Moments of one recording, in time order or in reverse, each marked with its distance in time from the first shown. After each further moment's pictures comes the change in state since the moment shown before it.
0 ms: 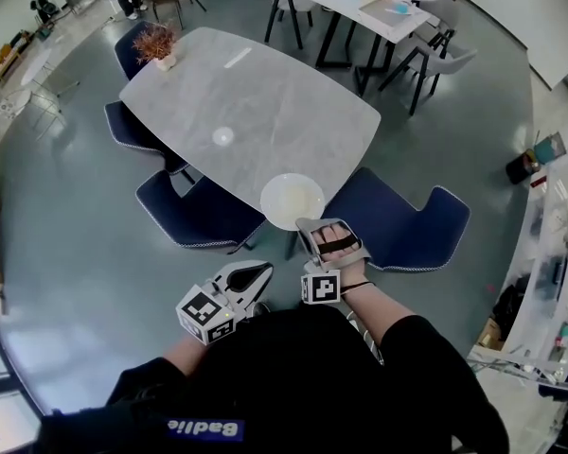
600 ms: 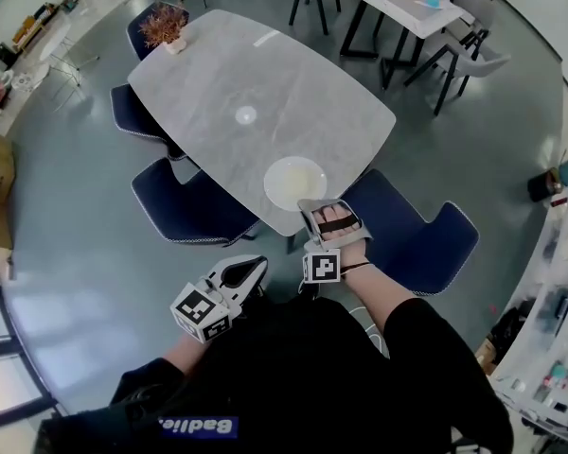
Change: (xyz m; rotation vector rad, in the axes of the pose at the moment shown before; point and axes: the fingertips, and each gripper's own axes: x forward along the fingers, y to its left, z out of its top) left arm 0.074 0.020 0.018 -0.042 0.000 0.157; right arm 0.070 -0.006 -0.081 -0.006 -0.096 0.049
